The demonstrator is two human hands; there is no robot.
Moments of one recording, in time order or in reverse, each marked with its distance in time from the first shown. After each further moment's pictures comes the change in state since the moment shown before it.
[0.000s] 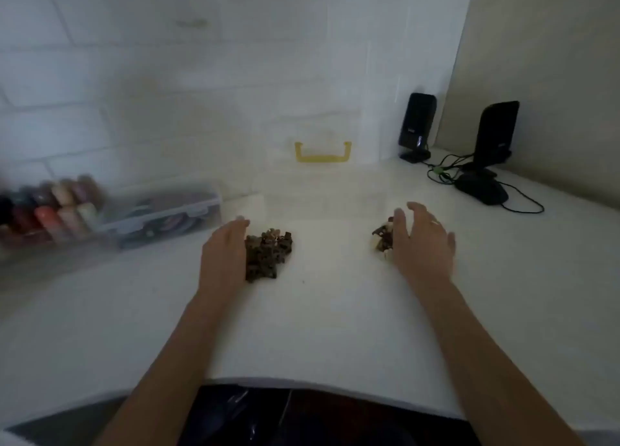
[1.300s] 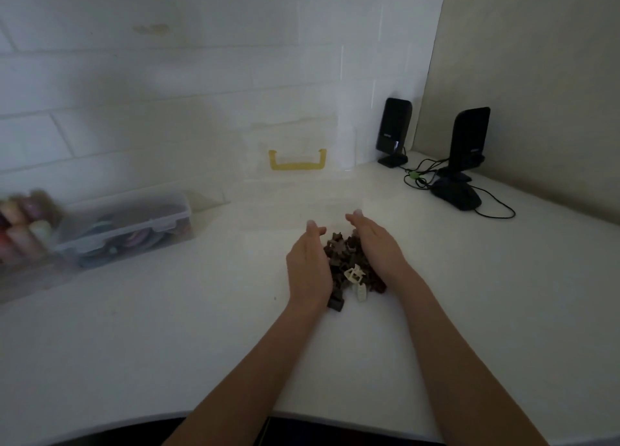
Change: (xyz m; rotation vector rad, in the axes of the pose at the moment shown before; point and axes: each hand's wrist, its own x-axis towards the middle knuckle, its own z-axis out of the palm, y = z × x) left_hand -0.045 0.075 0.123 -0.393 -0.142 -0.092; right_hand 0.027 0.000 0.012 0.509 -0.385 -0.045
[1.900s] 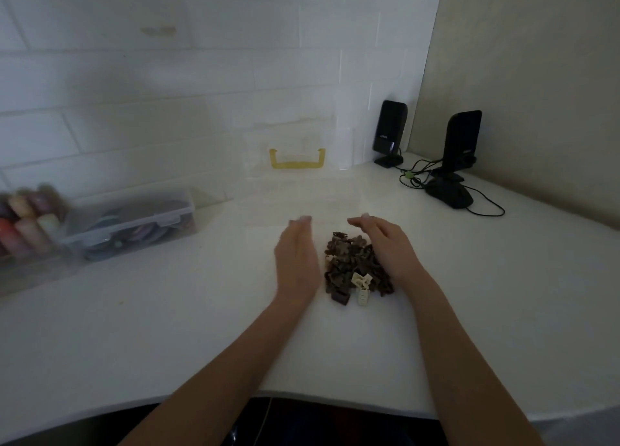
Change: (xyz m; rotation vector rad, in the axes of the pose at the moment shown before) left_hand -0.001 0.005 -0.018 0.053 0.064 0.153; right_hand -0.025 -0.006 -0.018 0.055 0.051 -0.073
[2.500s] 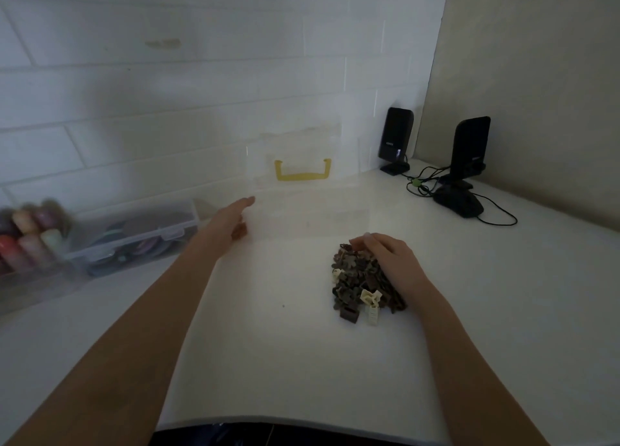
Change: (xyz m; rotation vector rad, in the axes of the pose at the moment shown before) left_hand 0.153 -0.029 -0.081 -0.139 -0.108 -0.542; right_hand 0.006 0.010 0.005 -0.074 -0.008 0.086
